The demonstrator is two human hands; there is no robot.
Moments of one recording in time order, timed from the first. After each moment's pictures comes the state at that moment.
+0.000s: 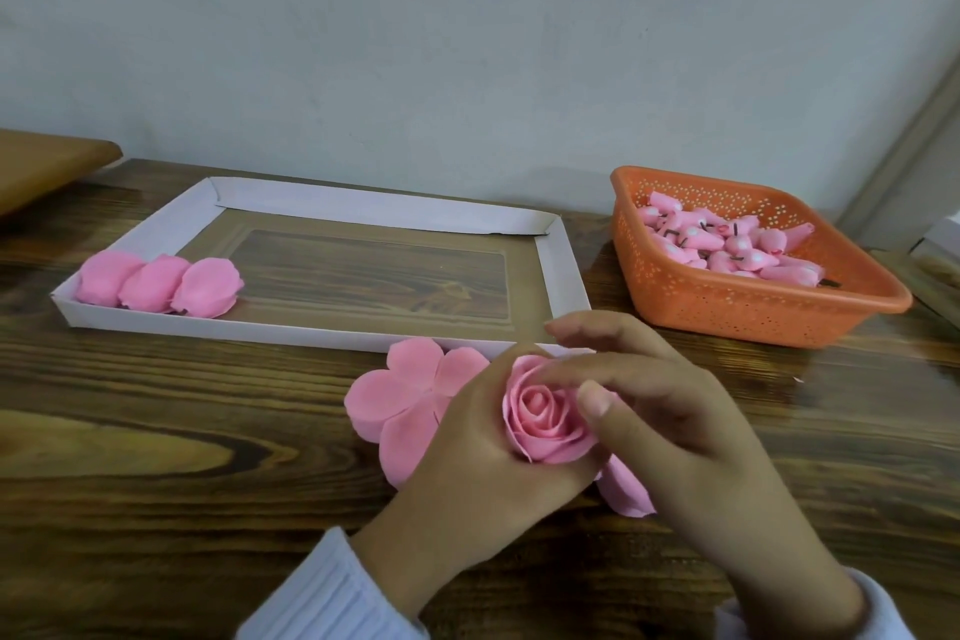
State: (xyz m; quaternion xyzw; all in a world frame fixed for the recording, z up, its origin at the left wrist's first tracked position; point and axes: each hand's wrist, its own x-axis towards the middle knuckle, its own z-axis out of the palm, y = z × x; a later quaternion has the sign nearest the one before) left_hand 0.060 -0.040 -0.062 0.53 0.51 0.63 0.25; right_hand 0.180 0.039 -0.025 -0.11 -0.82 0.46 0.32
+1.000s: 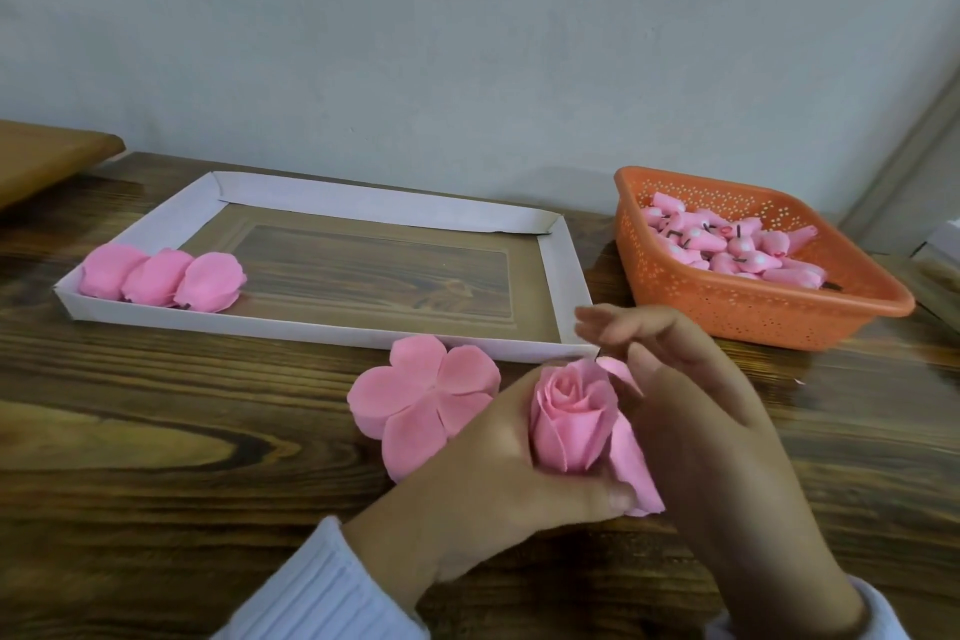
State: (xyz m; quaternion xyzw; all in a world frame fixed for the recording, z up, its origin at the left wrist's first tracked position) left_hand 0.061 -0.047 -0.054 0.48 0.44 0.58 0.48; right_hand 0.180 0.034 -0.026 -0.15 -0.65 0.64 0.38
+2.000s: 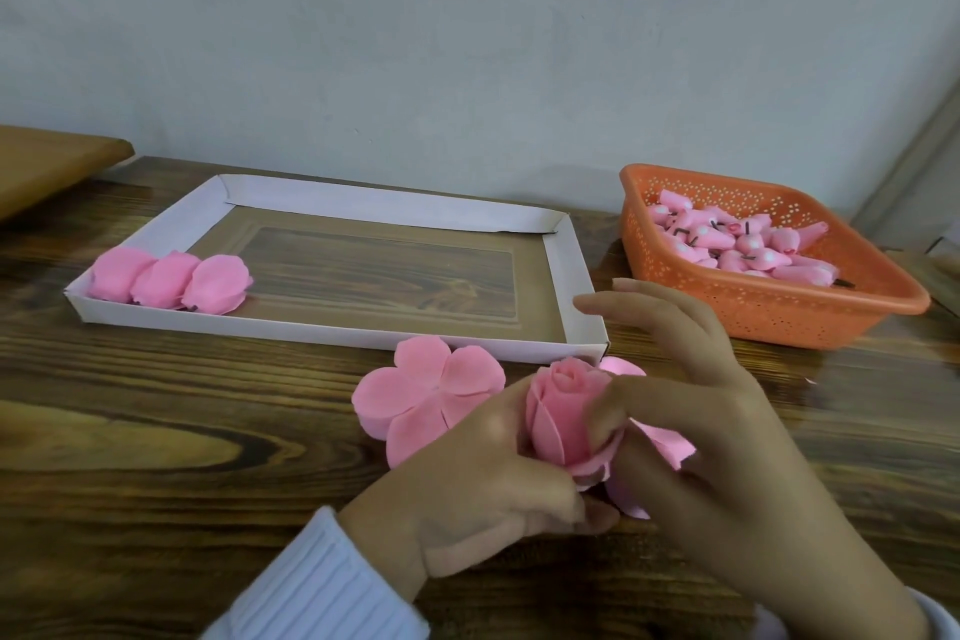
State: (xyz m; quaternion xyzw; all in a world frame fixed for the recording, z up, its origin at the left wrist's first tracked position) left_hand 0.052 -0.048 -0.056 0.40 0.34 0.56 0.64; right_hand 0.189 0.043 -0.022 -0.08 -0.93 0.16 0.33
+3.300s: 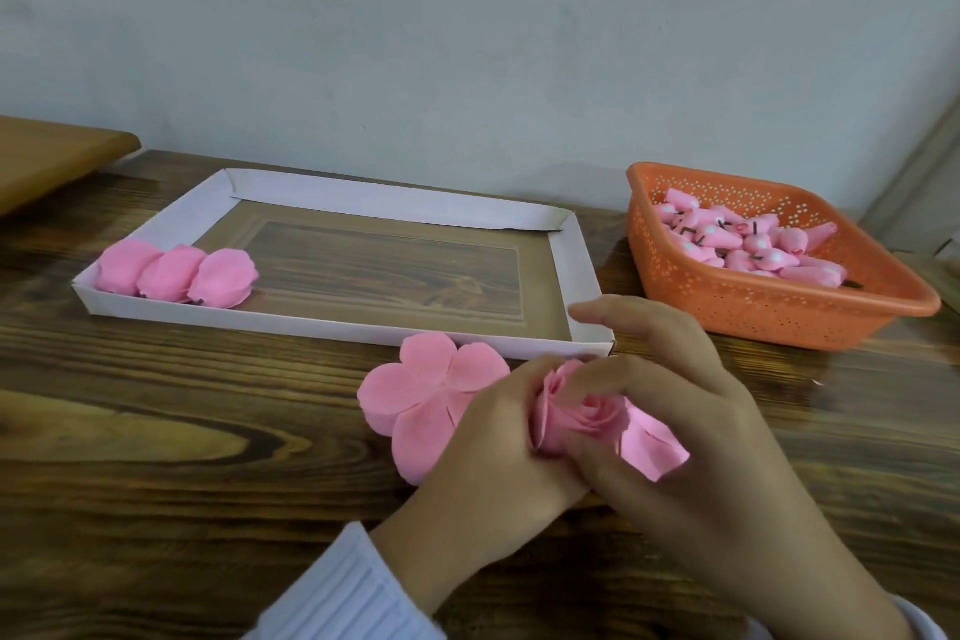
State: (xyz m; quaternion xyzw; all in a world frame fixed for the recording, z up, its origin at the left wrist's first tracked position) left_hand 0.061 -0.040 -0.061 0.52 0.55 0.58 0.30; right_hand 0.183 0.037 -0.025 -0.08 -0.92 0.19 0.34
